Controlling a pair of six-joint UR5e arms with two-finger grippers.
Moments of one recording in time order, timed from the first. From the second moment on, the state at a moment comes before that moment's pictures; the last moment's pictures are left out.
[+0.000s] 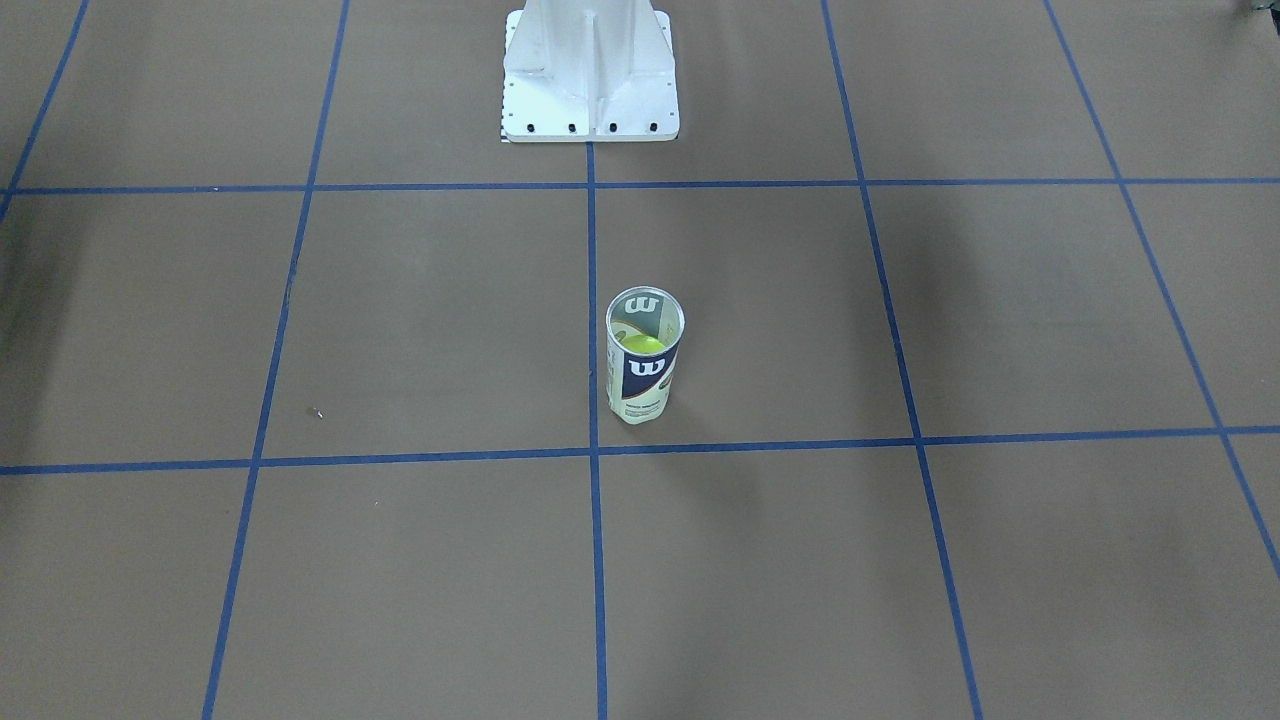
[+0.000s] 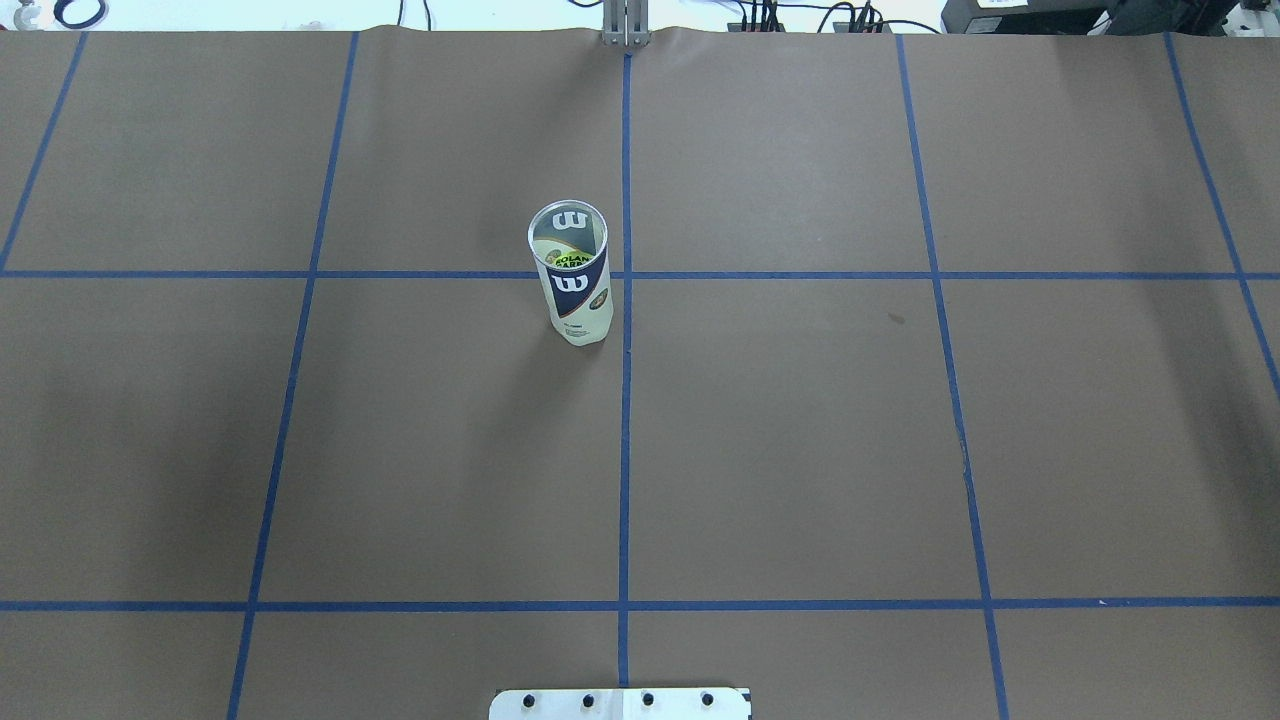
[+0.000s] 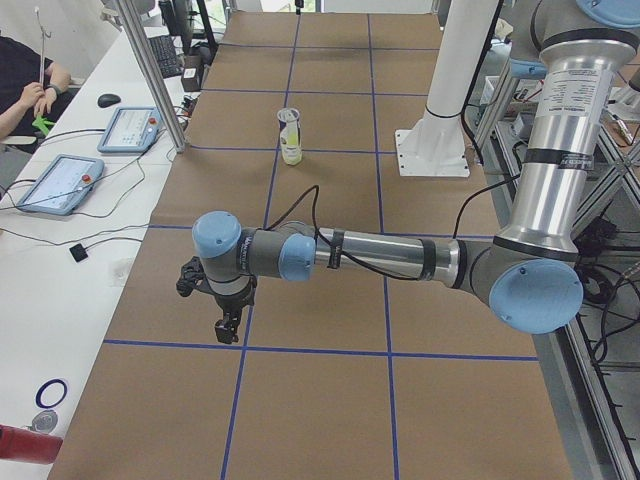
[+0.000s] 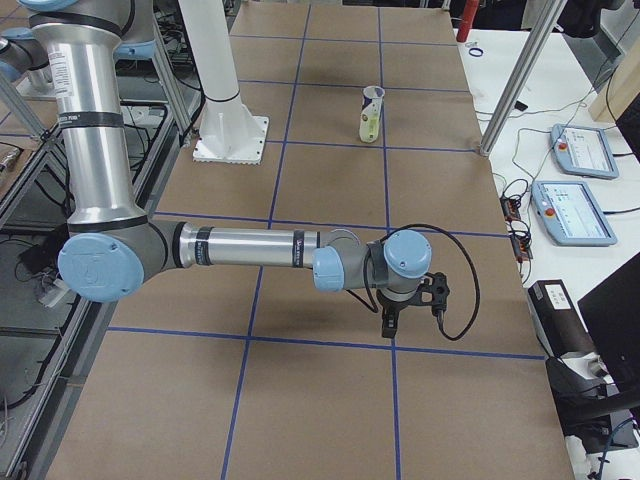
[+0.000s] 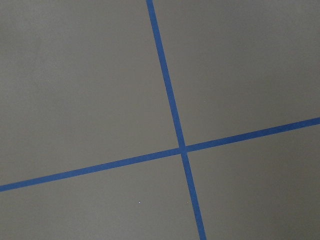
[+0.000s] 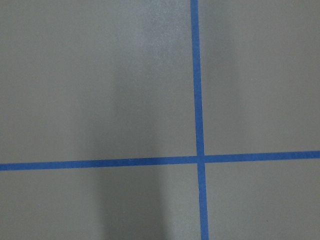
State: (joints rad) left arm -1.54 -1.72 -1.52 -1.56 -2.29 0.14; right arm 1.55 -1.48 1.49 -1.46 2.44 0.22
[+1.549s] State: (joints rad) left arm -1.54 -1.71 -1.52 -1.56 -2.32 0.14; right arm 1.57 -1.53 1.61 -1.66 2.35 -0.02
